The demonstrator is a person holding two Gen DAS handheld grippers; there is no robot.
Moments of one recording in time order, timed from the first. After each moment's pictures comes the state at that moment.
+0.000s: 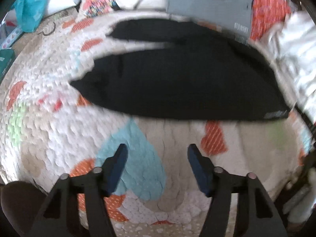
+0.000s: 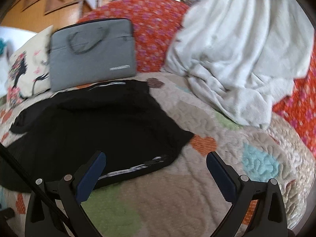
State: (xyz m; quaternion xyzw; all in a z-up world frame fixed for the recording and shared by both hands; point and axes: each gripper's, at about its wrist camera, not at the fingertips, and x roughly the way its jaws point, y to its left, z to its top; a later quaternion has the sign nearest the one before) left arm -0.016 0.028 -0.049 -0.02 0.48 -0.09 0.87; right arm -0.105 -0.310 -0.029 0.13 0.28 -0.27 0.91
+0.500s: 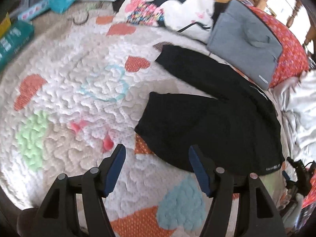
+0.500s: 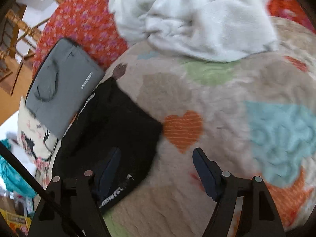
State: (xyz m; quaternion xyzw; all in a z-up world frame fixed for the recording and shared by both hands) left arm 0.050 0.132 -0.028 -0.13 0.47 -0.06 0.87; right arm -0.090 -0.423 -0.069 0.41 0.32 -0.18 0.84
